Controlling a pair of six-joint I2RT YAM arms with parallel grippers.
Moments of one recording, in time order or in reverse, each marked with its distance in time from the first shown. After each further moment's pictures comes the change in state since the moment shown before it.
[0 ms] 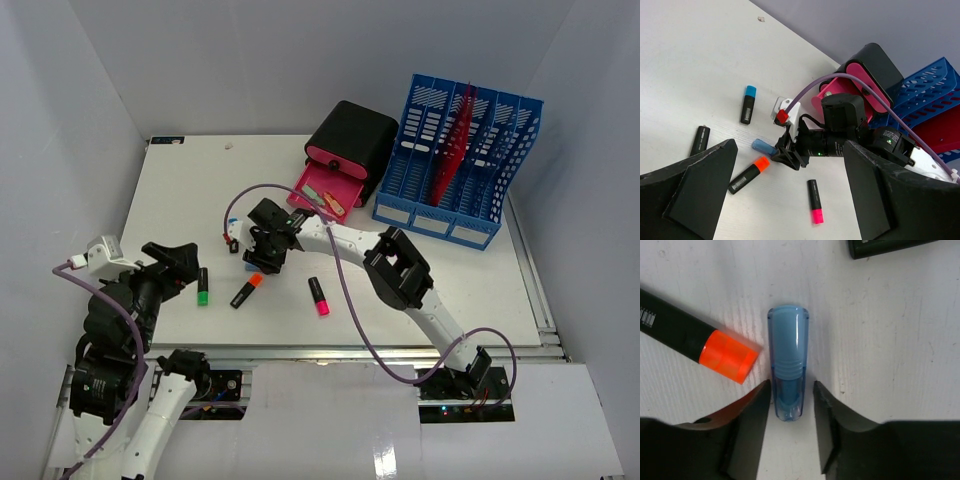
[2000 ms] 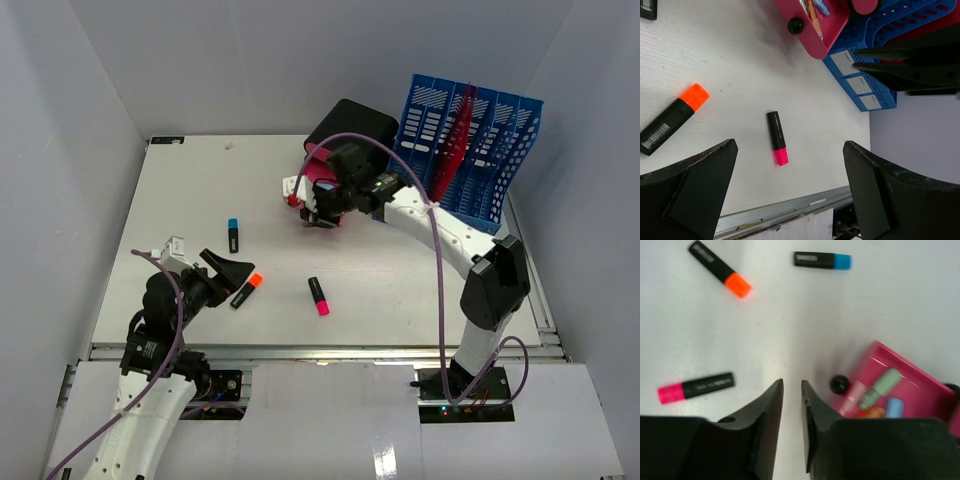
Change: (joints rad) left arm 0.000 -0.008 -0.478 0.300 0.465 -0.261; right arm -0.270 -0.607 -0.335 -0.023 -0.309 -0.398
